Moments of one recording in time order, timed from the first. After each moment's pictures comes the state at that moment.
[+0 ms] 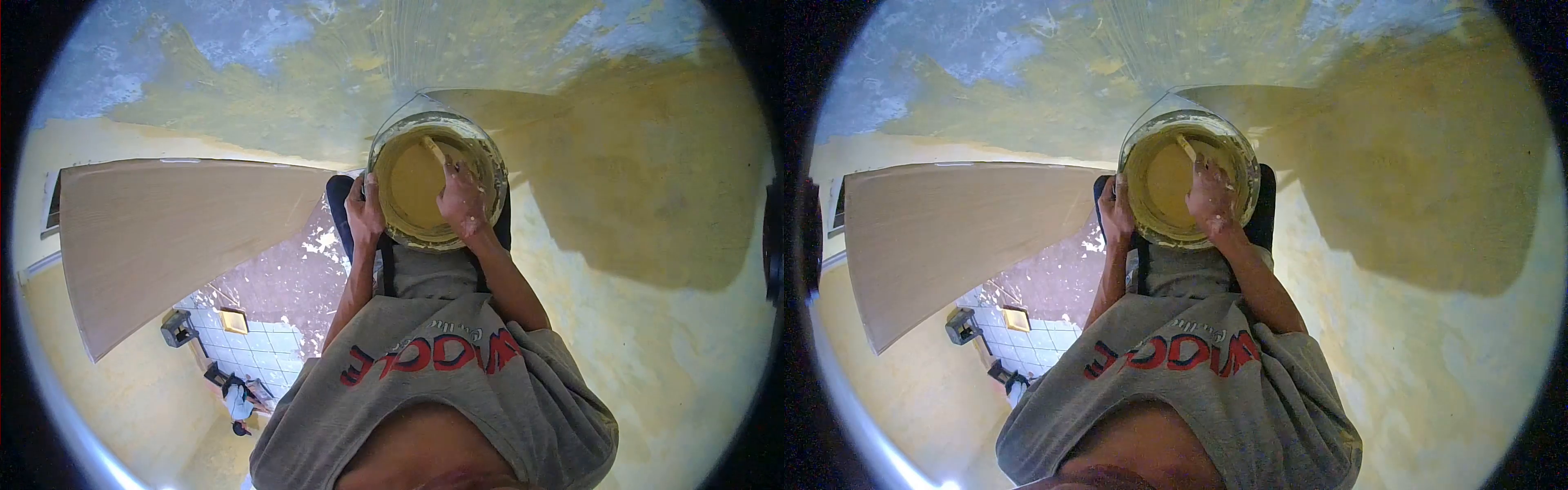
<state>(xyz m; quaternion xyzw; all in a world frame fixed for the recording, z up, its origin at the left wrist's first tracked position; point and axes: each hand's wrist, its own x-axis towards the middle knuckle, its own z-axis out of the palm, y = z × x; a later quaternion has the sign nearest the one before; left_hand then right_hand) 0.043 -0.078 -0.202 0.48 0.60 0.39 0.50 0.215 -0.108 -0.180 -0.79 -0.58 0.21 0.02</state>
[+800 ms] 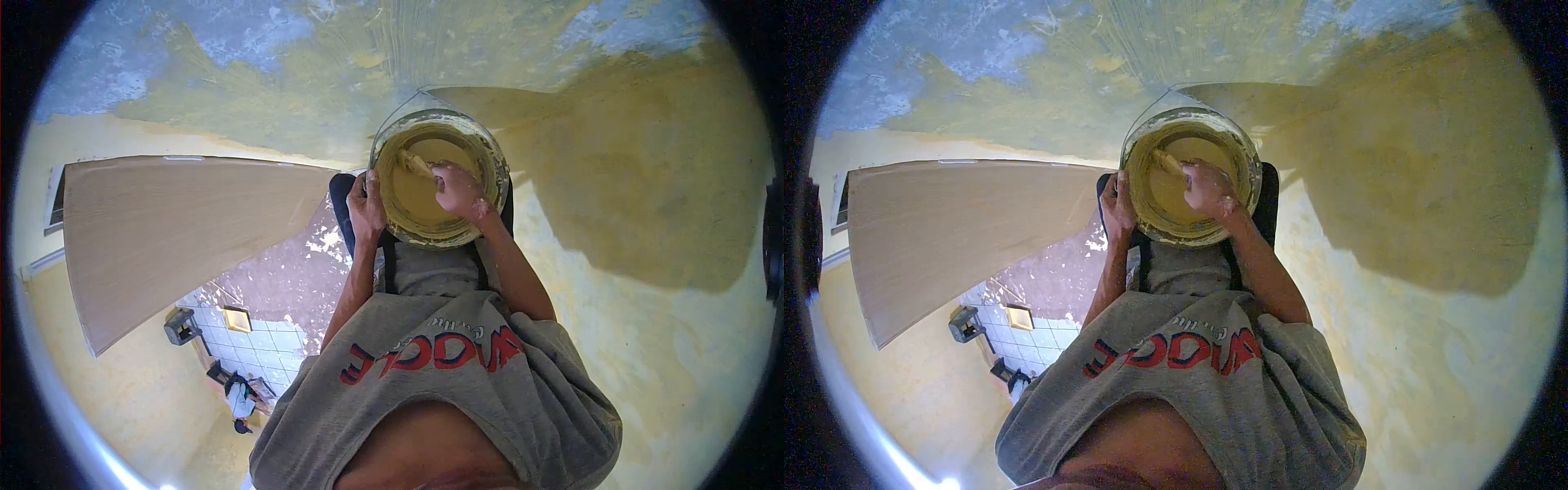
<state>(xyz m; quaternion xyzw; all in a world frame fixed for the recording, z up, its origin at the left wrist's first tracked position) 0.048 -0.080 -0.199 0.44 0.58 0.42 0.54 0.239 -0.095 -0.198 -0.64 -0.66 0.33 0.22</state>
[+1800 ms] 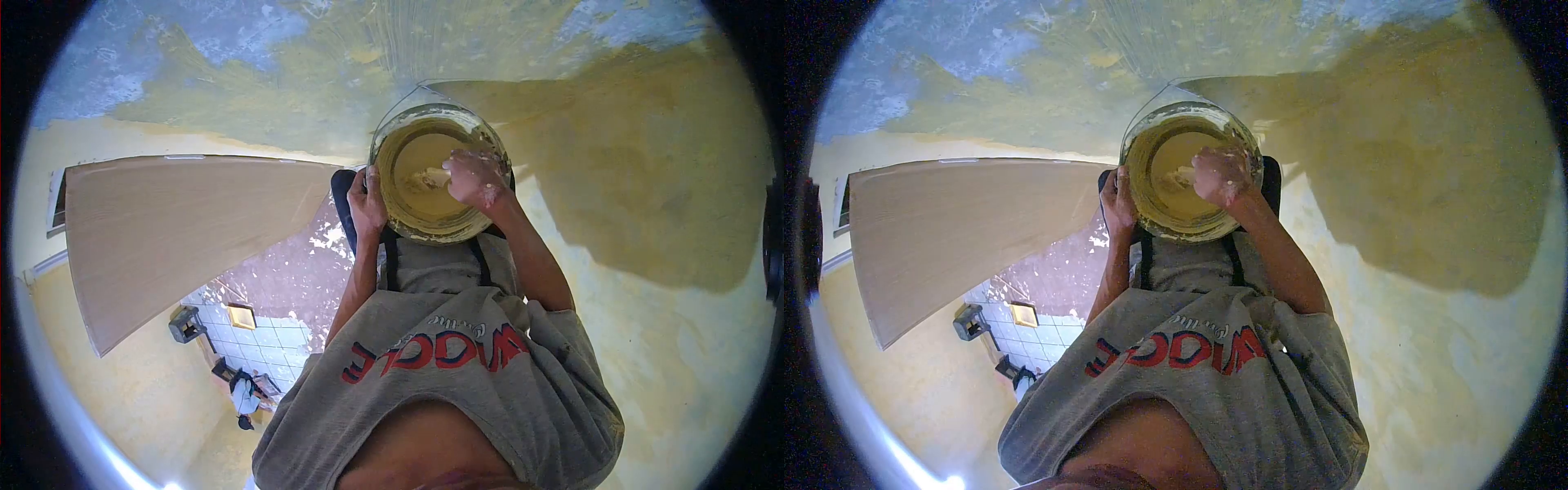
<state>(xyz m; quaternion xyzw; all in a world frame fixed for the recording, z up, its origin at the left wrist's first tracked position) 0.049 -0.080 -0.197 0.47 0.59 0.43 0.49 0.255 -0.087 -0.164 -0.62 -0.75 0.20 -0.04</state>
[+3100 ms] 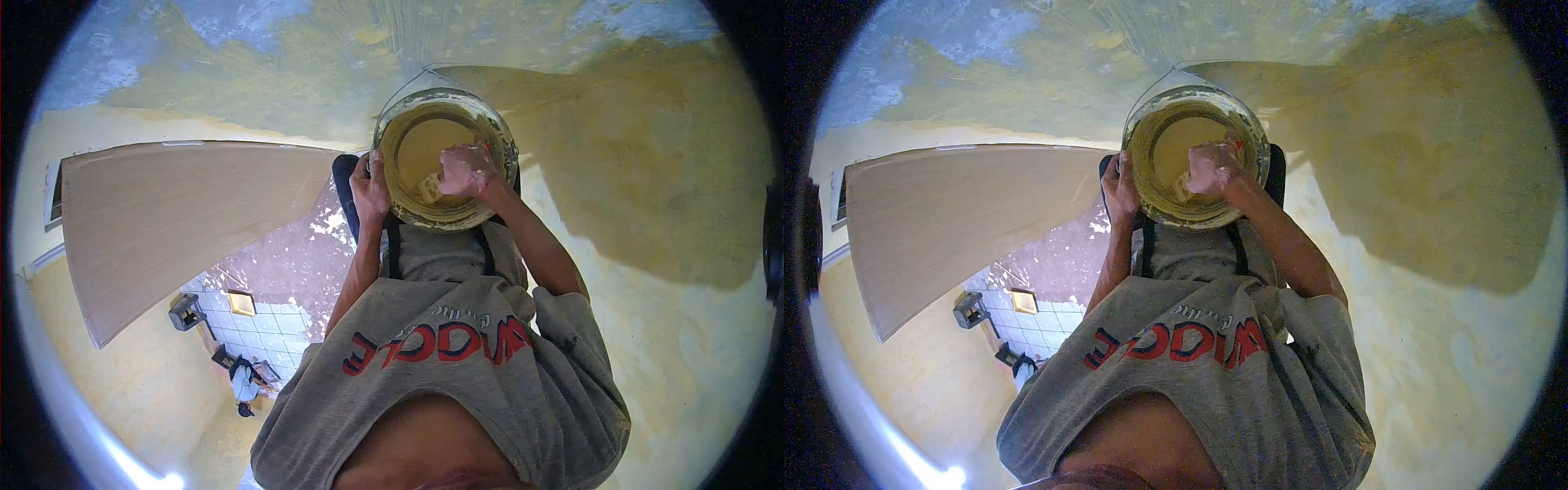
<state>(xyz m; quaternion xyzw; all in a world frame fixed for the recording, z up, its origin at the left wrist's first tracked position) 0.048 -0.079 -0.203 0.46 0.61 0.41 0.49 0.240 -0.074 -0.179 -0.59 -0.75 0.28 -0.12</state>
